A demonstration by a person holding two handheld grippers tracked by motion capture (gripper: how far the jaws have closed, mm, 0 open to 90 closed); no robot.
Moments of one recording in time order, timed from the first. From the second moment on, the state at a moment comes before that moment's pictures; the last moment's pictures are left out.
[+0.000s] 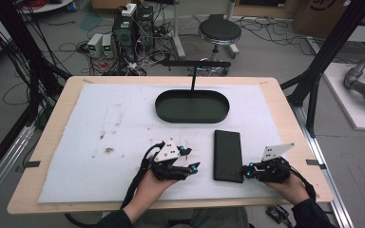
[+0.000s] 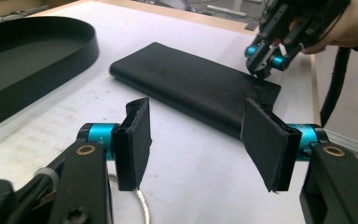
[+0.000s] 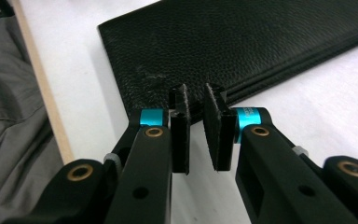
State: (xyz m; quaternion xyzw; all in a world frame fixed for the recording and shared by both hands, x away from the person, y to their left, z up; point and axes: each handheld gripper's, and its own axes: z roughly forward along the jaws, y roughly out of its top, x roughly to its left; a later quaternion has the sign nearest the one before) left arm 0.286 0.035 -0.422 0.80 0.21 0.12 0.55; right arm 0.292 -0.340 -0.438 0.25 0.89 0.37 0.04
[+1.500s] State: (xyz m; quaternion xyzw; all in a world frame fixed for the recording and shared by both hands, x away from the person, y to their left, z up) left arm 0.301 0.049 -0.434 0.79 0.27 0.09 0.54; right arm 0.431 -0.310 -0.439 0.38 0.85 0.38 0.03
